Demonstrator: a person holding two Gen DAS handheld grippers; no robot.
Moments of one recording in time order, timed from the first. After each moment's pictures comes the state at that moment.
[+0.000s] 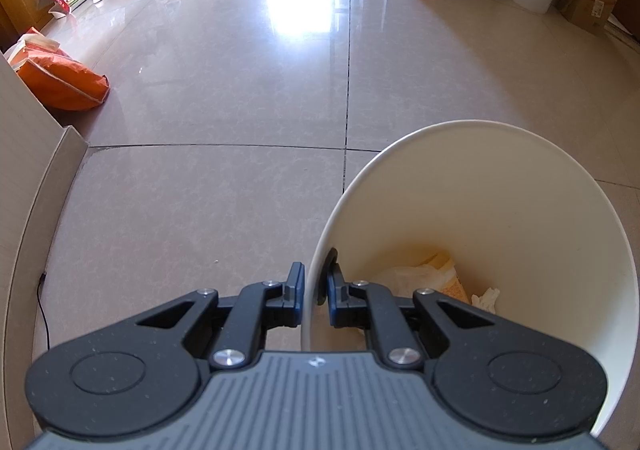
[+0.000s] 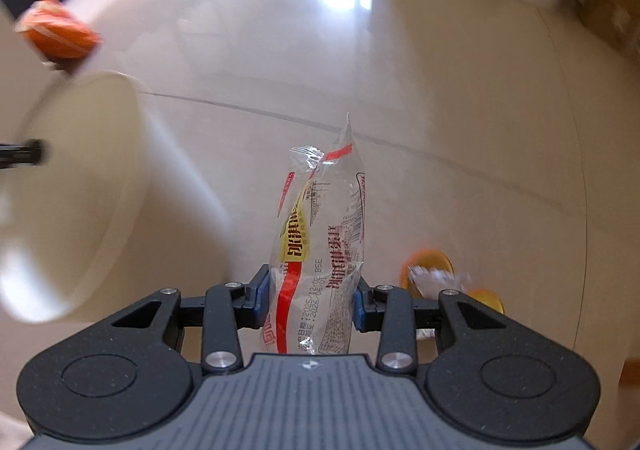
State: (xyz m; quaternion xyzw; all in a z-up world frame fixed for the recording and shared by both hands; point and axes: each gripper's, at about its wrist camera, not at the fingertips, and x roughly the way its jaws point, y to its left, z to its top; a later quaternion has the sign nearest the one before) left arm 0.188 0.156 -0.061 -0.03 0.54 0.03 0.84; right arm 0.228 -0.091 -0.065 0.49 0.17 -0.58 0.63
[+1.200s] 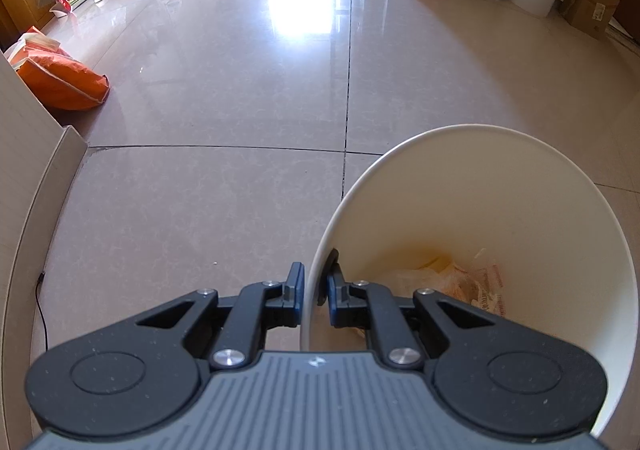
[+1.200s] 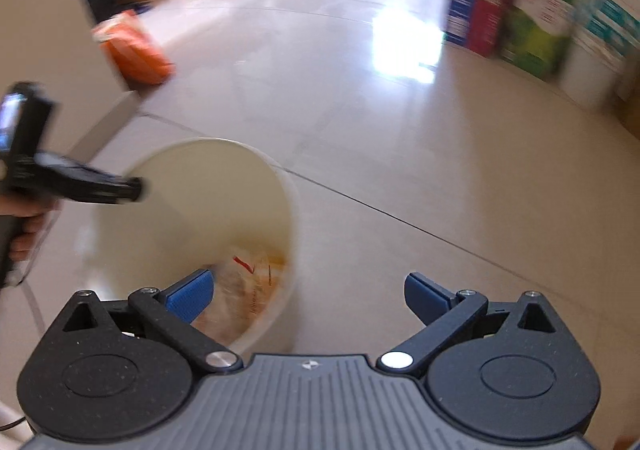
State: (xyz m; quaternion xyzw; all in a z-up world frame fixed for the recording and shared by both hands) left arm 0.190 0.159 -0.062 -0.03 0.53 0.04 0.84; right arm 0.274 -0.095 -0.015 0.44 0.09 -0.72 0.53
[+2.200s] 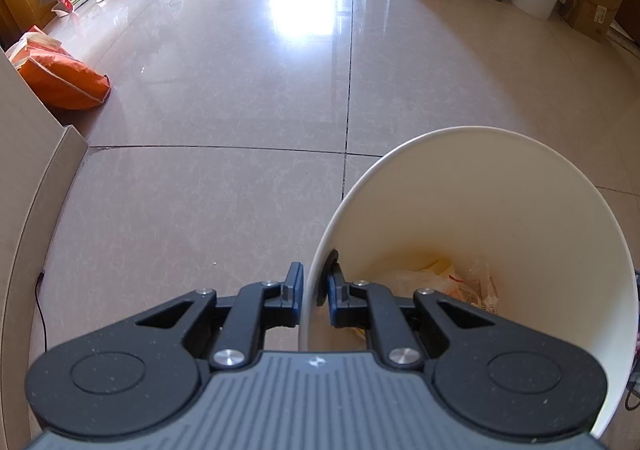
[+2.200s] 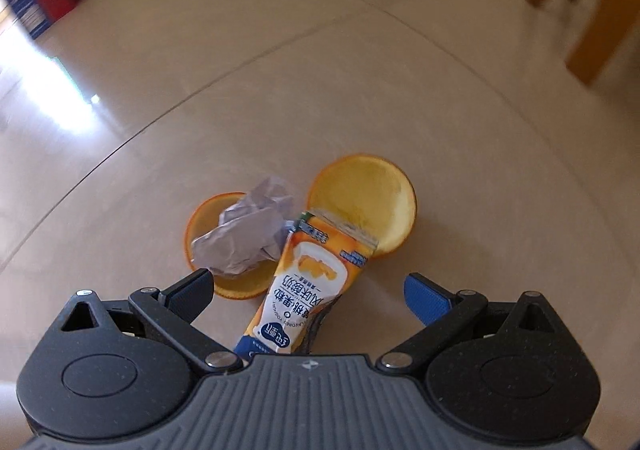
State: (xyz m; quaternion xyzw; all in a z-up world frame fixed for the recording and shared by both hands) left arm 0.188 0.162 -0.065 -0.04 0.53 0.04 0.84; right arm 0.185 -0.013 -0.308 0.57 -0.22 -0.79 -0.04
